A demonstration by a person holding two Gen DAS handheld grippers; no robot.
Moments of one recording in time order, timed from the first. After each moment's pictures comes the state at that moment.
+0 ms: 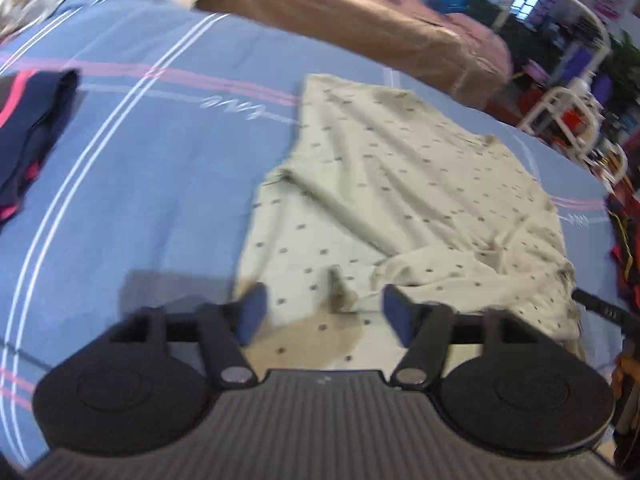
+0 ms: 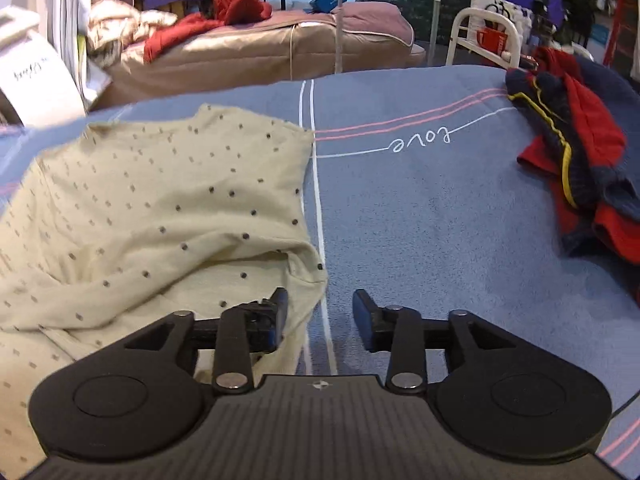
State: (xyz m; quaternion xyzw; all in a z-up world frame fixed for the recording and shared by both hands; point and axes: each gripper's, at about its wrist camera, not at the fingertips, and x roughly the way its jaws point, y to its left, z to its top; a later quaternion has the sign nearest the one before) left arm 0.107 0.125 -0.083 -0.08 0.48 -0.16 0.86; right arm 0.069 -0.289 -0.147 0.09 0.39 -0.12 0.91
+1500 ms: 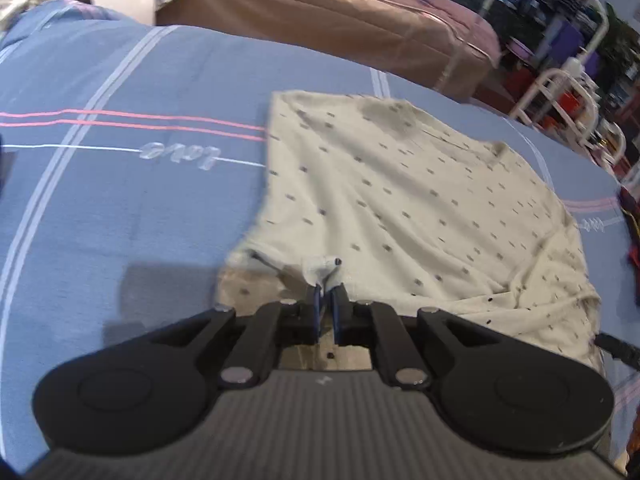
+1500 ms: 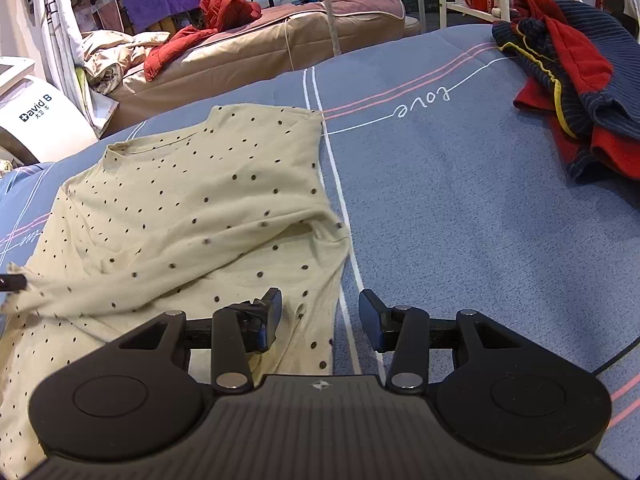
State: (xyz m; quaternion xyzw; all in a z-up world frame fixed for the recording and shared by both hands) left arm 0.200 0.098 -0.102 -0.06 0.49 -0.14 0.86; right arm 0.049 -0.281 -0.149 0.16 0.40 -0.12 0.90
